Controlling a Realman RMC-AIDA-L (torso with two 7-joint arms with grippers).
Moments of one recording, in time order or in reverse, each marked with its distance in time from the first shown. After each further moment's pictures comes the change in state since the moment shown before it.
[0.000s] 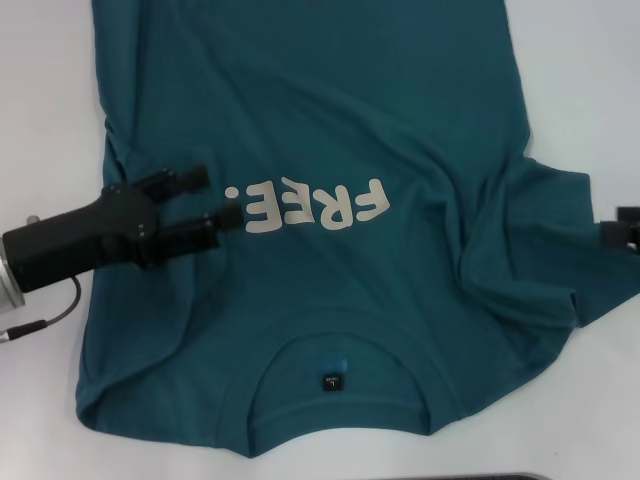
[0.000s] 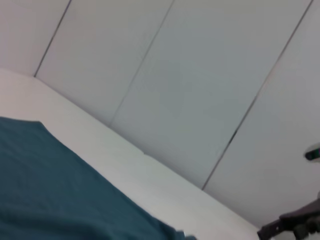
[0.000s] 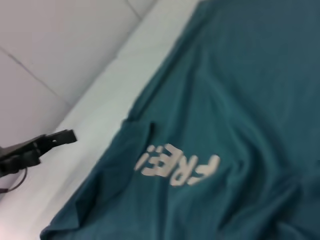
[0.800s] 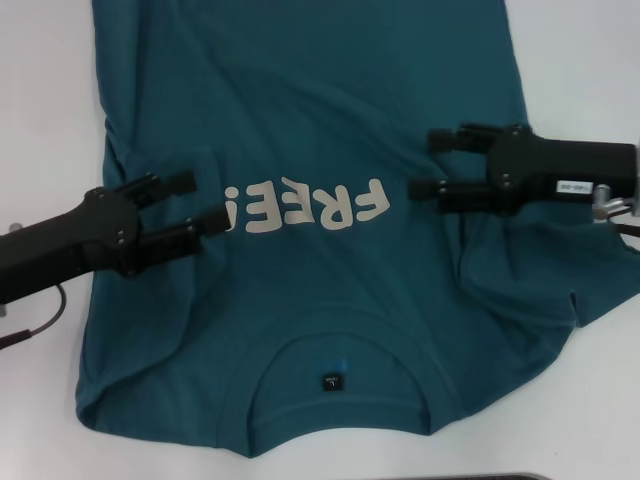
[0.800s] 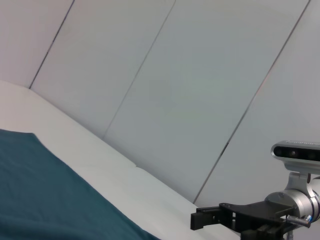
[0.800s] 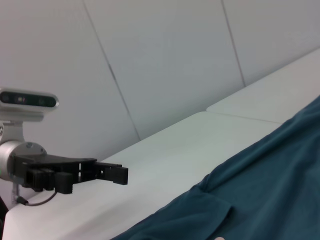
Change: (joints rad) left arm 0.025 0.000 -0.041 -0.018 -0.009 0.071 -0.005; right arm 0.183 0.106 -0.279 -0.294 0.335 -0.263 -0.540
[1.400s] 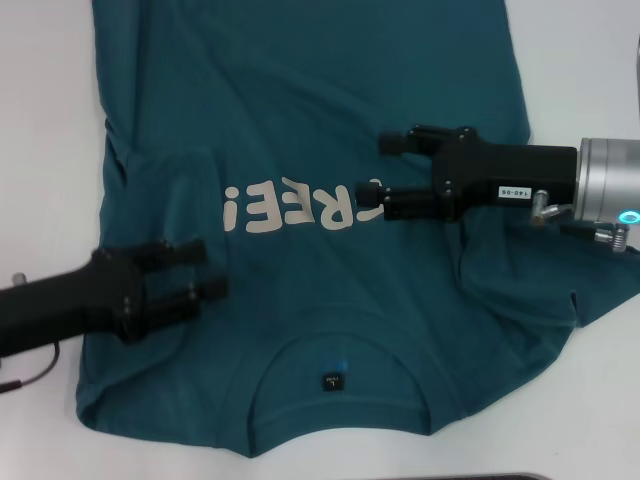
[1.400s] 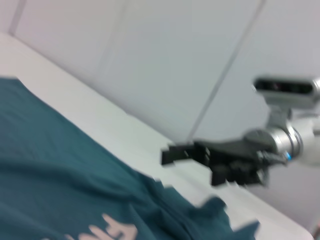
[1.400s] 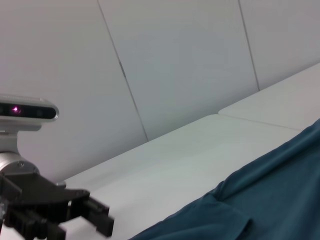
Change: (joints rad) left arm 0.052 0.003 0.054 -0.025 0.098 0.009 0.053; right arm 0.037 0.067 -0.029 -0.012 0.003 -0.070 -0.064
